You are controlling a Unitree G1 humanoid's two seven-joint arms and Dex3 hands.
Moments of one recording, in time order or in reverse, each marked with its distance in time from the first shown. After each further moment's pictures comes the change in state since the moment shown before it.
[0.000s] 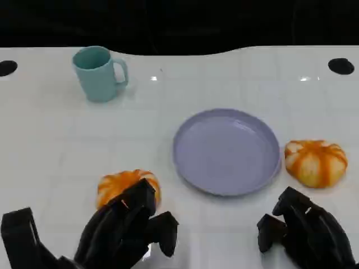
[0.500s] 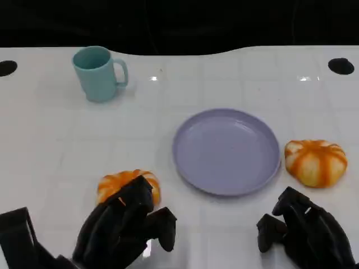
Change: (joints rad) left arm 0.000 -0.015 0.020 -0.015 0.001 -0.001 0.001; right arm 0.000 0.001 0.000 0.000 0.000 0.000 0.000
